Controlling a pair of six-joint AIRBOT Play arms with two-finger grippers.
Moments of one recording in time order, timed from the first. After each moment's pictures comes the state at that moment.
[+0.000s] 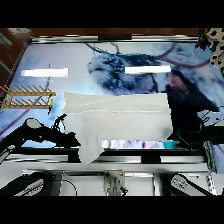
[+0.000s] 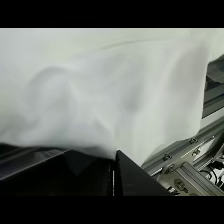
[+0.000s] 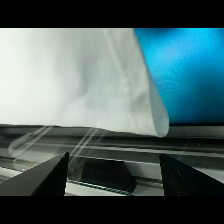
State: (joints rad) left arm -0.05 -1.14 0.50 0.76 -1.19 -1.25; right arm -0.61 -1.25 0.67 -1.13 1.38 1.19
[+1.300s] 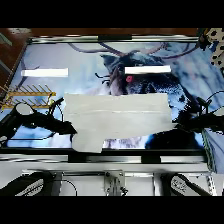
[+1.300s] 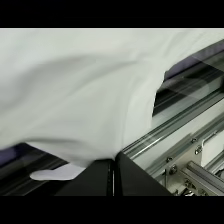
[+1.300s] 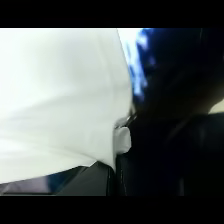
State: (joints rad) left arm -0.05 -1.13 0.77 0.86 -1.29 -1.19; right arm -0.46 -1.21 0.83 -1.19 1.18 1.24
